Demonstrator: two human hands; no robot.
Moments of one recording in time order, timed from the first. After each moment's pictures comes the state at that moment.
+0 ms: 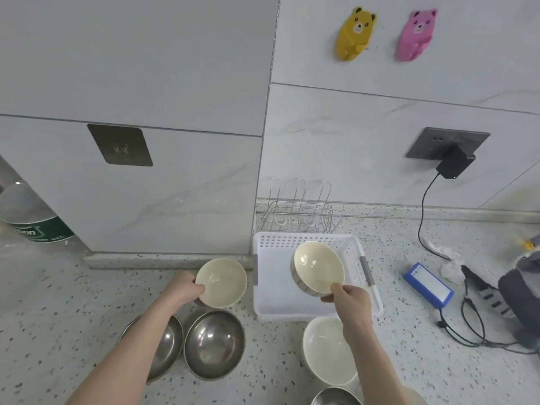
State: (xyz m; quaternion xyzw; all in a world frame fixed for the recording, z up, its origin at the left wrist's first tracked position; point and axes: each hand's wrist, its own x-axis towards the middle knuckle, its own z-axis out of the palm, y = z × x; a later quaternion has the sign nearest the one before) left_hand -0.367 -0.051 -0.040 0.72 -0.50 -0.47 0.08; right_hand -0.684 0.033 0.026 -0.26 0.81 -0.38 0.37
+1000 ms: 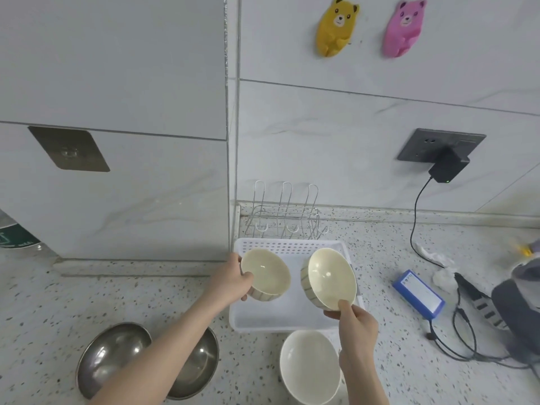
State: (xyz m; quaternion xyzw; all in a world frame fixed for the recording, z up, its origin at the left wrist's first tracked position) left_hand -0.503 -0.050 0.022 0.66 -0.60 -0.43 0.11; right_hand -0.718 0.049 0.018 -0.19 0.79 -0.48 0.34
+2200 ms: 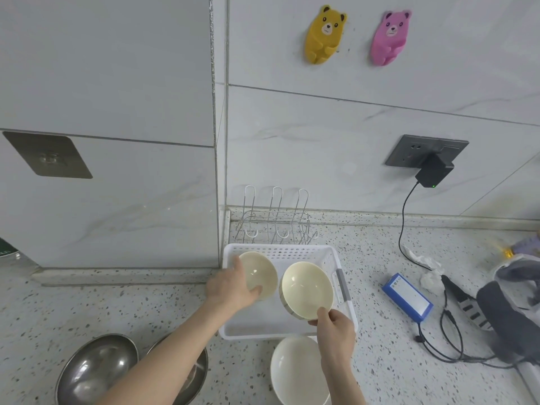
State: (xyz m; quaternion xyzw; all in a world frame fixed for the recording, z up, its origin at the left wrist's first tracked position) left_hand -0.532 -0.065 -0.007 0.67 -0.72 -0.18 -0.05; right_hand -0.713 0.042 -0.011 -0.23 0.84 -0.39 0.31
